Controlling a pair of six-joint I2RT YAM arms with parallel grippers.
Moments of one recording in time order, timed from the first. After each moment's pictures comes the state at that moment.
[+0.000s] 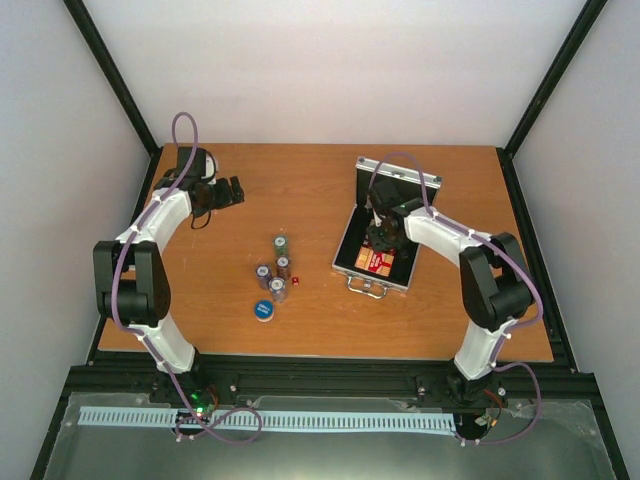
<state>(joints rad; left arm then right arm) -0.02 1.72 1.33 -0.55 0.16 -0.34 0.46 1.80 1.23 -0.63 0.16 0.08</state>
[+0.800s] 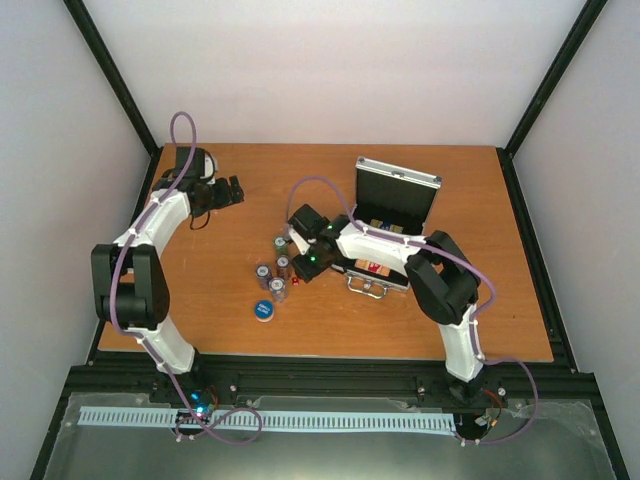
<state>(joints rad) -0.02 1.70 1.33 -0.55 0.16 -0.35 0.85 2.01 1.49 -0.67 -0.13 0.10</state>
